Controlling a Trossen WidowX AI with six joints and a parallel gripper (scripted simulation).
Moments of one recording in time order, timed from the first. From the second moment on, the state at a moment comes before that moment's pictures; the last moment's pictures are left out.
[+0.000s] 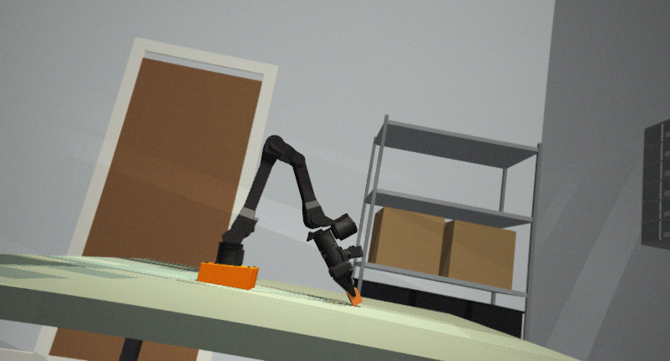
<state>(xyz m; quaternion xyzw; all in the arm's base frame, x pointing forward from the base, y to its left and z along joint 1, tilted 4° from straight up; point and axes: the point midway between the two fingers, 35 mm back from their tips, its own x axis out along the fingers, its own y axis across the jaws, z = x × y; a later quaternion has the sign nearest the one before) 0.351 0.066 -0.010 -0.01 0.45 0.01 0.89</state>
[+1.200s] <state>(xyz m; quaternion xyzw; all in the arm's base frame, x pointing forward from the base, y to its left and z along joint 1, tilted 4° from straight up) 0.335 0.063 -0.026 0.00 0.24 0.01 0.97</state>
